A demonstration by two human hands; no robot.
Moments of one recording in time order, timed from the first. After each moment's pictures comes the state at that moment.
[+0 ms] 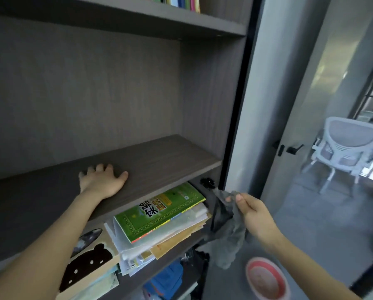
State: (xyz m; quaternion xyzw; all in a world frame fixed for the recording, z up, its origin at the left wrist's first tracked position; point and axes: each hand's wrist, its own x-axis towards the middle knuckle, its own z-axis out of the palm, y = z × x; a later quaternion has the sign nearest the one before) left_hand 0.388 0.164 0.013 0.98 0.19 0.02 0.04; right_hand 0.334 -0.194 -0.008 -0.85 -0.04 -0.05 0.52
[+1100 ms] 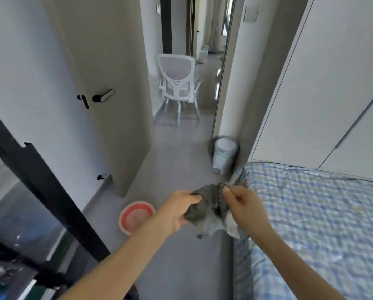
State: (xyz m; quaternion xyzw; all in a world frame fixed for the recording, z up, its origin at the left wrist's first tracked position) left_hand 0.177 -0.613 -0.085 0.68 -0.06 -0.44 0.59; right_hand 0.059 -0.733 -0.078 -0.87 0.26 -0.22 0.36
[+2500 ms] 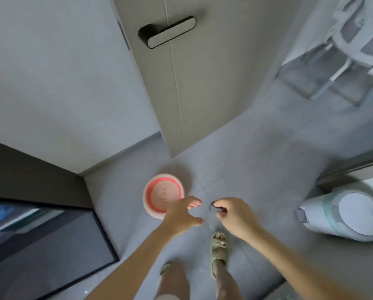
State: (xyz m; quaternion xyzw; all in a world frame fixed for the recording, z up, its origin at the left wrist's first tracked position) left_hand 0.638 -0.824 -0.296 0.83 0.15 -0.31 0.44; right_hand 0.666 -0.995 -0.283 -0.92 -0.11 0.27 0.28
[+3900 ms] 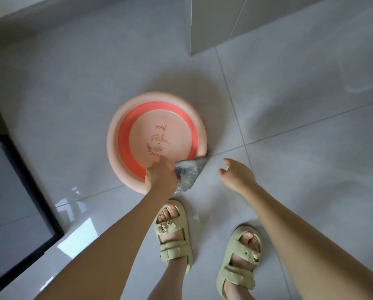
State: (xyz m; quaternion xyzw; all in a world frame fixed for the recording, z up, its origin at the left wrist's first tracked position) left_hand 0.712 -0.701 -0.940 0.82 0.37 -0.37 0.24; right_hand 0.802 -0.877 -0.949 -0.85 -0.01 0.53 0.07
